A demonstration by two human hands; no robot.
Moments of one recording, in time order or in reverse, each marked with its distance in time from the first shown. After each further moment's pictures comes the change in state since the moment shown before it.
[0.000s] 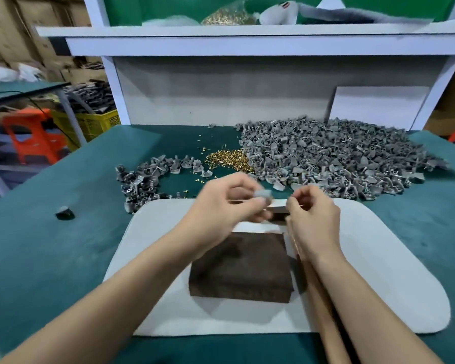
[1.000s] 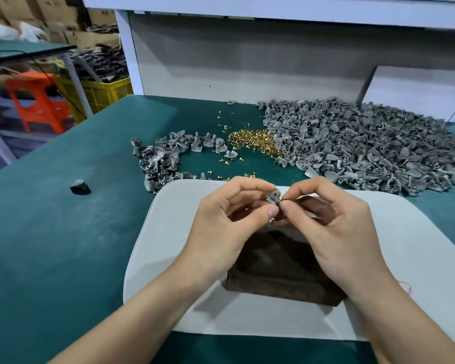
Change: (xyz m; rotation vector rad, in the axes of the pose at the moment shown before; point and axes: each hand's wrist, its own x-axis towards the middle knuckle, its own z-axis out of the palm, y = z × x) left_hand -0.039 -0.032 -0.029 -0.089 0.200 0.163; right_hand -0.054 -0.057 0.004 0.340 -0.443 -0.225
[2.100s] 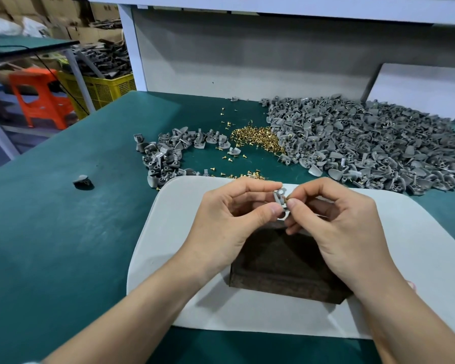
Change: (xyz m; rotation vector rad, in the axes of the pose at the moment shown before) left_hand 0.001 0.004 -0.001 -0.143 -0.030 -0.097; right_hand 0.000 -0.002 -0.002 -0.056 0.008 0.066
